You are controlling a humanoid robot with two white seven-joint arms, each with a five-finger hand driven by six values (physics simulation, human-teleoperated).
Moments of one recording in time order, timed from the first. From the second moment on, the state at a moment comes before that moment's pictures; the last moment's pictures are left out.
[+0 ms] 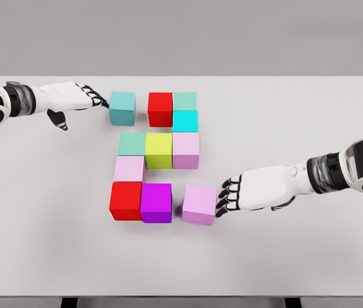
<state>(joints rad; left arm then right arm) -1.00 0.60 -0.97 -0.87 -0.66 -0.61 -0.35 -0.87 -0.93 1.14 -1.76 0.38 -0.61 0.61</state>
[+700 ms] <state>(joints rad) -1.01 0.58 -0.97 -0.86 -0.66 -0.61 -0.35 -0.87 -0.90 1.13 -1.76 0.39 -0.61 0.61</state>
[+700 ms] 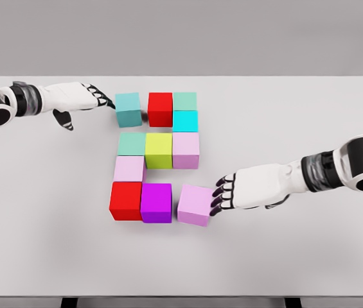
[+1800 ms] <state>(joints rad) -1.02 0.56 -0.97 -0.86 -0.66 -0.61 -0.35 -0.87 -0.87 1.11 -1.76 0.40 -0.61 0.61</state>
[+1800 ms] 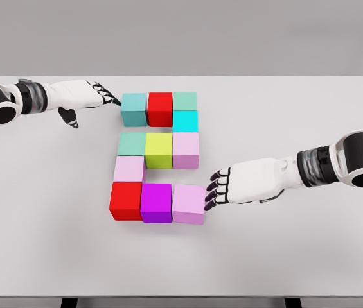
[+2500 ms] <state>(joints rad) -1.02 0.56 -0.97 -0.86 -0.66 -0.61 -0.35 -0.87 -0.86 1.10 -1.75 0.40 -0.61 0.61</state>
